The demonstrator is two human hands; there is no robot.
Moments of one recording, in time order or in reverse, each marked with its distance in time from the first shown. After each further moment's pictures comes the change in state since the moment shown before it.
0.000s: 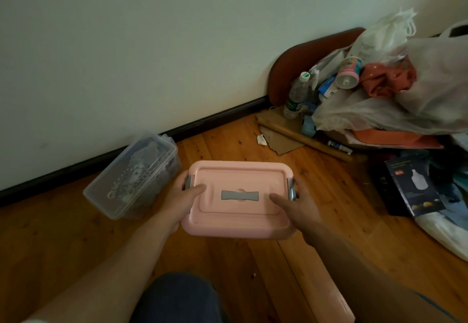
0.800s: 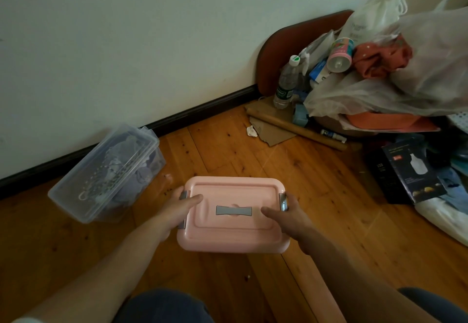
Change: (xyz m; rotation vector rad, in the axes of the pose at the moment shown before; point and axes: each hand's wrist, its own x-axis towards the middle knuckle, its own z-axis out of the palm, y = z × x) left_hand 0.047 -0.063 0.026 0.202 -0.087 -0.157; right_hand 0.030 0.065 0.015 -0.116 -0.118 0.132
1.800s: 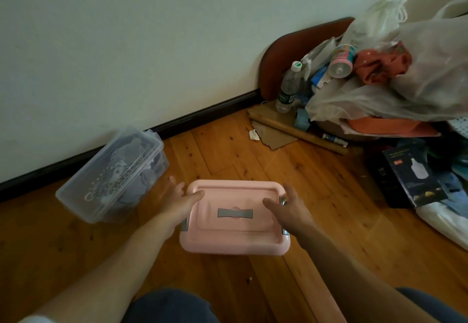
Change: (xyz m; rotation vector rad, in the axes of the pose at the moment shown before) left_hand -0.009 0.013 0.000 0.071 0.125 0.111; right_hand 0.001 -0.019 0.003 -0.126 0.133 -0.127
